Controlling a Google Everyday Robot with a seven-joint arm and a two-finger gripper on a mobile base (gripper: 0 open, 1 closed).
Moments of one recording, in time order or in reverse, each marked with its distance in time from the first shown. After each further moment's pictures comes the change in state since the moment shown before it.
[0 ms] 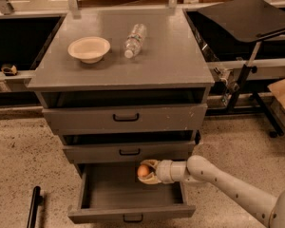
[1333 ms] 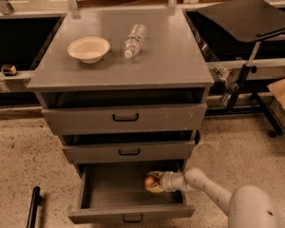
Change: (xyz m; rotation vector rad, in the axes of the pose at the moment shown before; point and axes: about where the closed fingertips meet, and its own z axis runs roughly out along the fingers) arm 0.175 -0.014 0.058 0.011 0.105 0.067
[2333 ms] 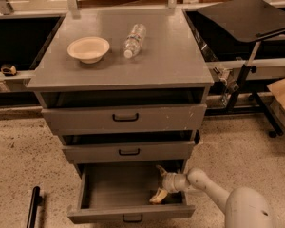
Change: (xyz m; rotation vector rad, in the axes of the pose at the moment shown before) arm 0.025 -0.001 -0.002 -0.017 0.007 0.002
